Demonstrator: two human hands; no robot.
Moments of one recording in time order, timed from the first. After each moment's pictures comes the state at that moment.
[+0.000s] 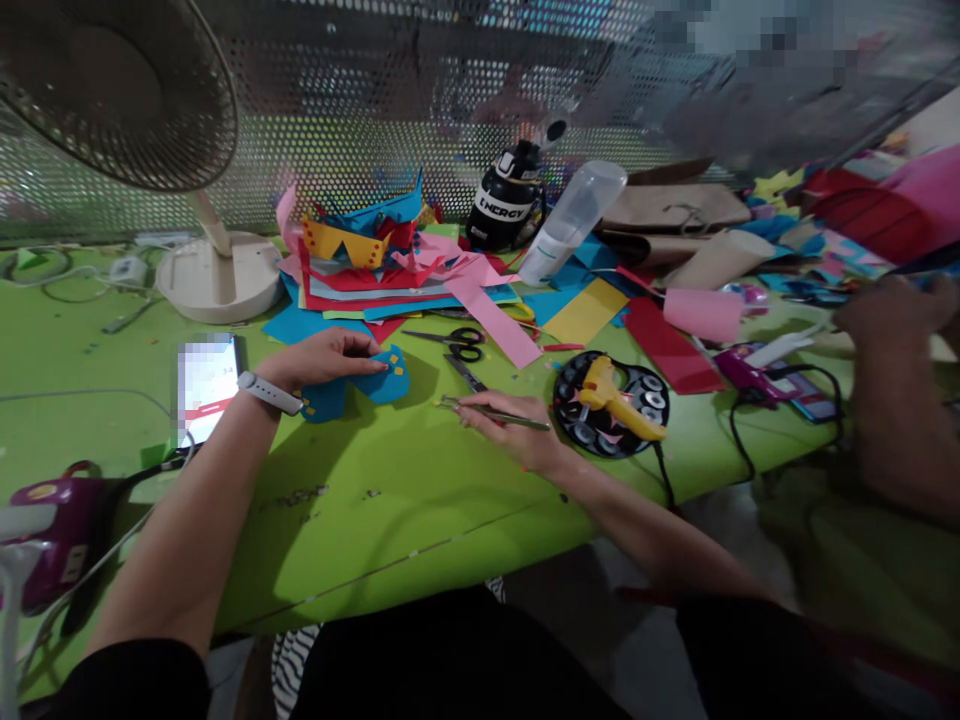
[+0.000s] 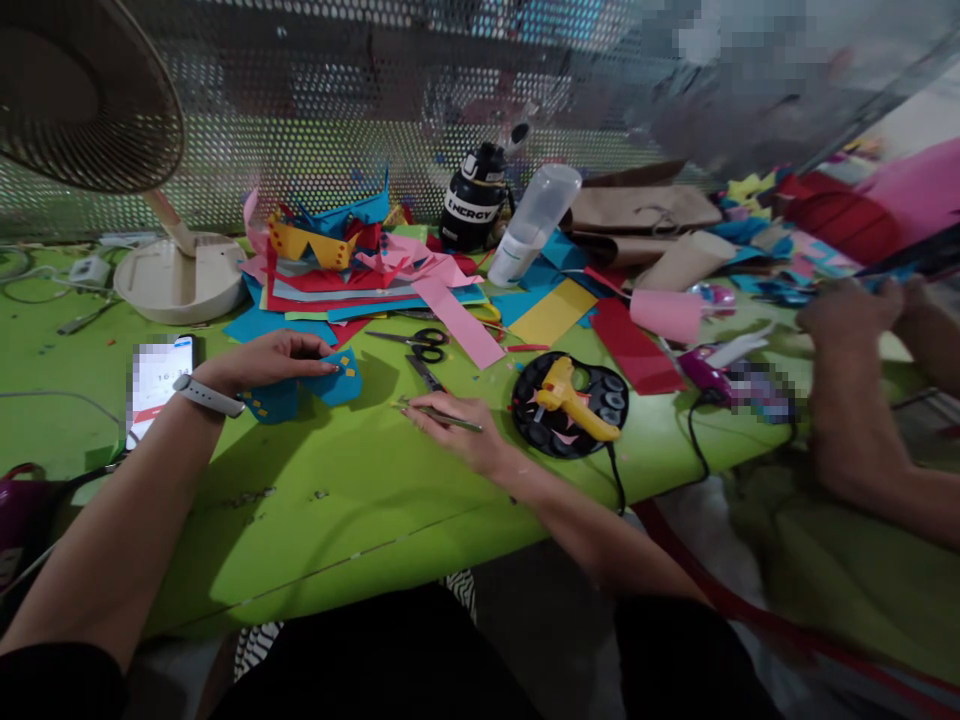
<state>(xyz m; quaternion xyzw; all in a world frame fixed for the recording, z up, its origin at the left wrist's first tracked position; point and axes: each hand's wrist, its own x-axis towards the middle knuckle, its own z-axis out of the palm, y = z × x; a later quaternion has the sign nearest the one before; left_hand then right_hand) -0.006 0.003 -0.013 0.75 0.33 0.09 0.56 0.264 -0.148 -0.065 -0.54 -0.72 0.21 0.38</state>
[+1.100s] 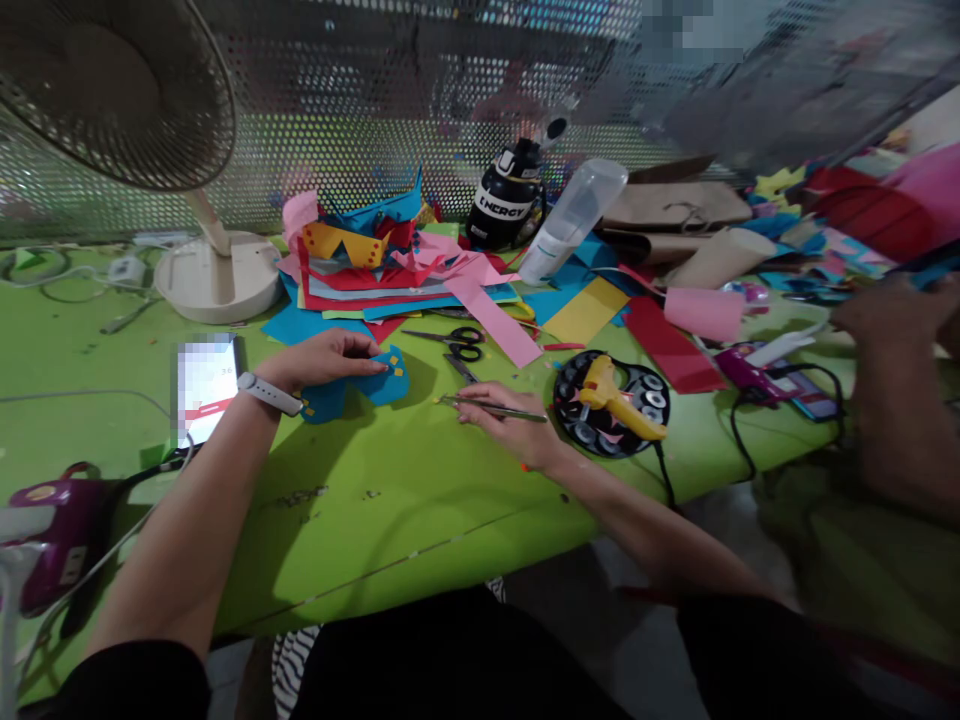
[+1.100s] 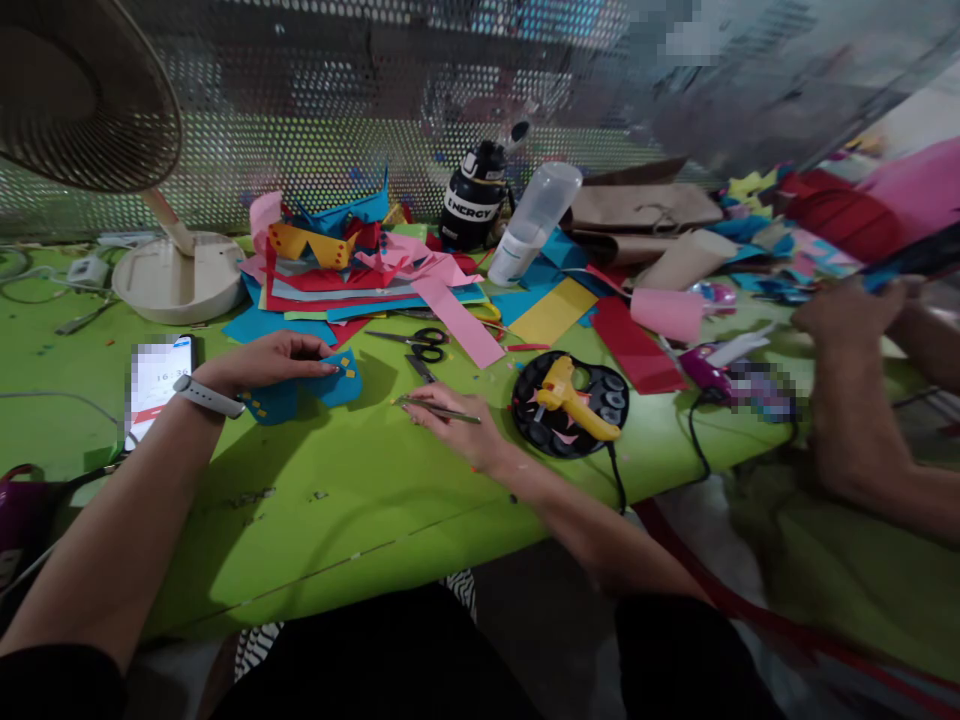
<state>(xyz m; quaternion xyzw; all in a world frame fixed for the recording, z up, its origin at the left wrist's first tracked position) -0.006 0.002 -0.014 0.74 0.35 0.09 0.57 0.264 -0.143 -0.074 -0.55 -0.67 0.30 0.40</state>
